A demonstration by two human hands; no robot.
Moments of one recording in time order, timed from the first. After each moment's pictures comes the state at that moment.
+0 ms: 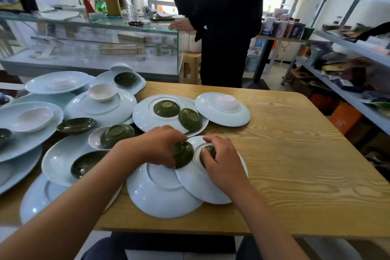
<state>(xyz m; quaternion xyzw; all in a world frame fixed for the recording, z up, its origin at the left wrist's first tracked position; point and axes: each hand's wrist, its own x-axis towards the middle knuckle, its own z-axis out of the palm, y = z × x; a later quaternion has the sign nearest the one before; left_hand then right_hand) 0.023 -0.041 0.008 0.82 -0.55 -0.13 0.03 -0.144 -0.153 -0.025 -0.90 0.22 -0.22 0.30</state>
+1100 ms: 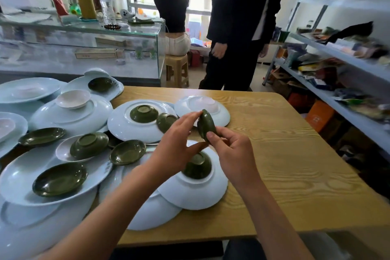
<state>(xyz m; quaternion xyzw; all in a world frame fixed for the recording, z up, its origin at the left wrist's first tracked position) -0.046 -0.097 -0.001 0.72 -0.53 0.02 0.45 -0.174 -0.181 0.019 -0.76 0.21 -0.36 0.50</state>
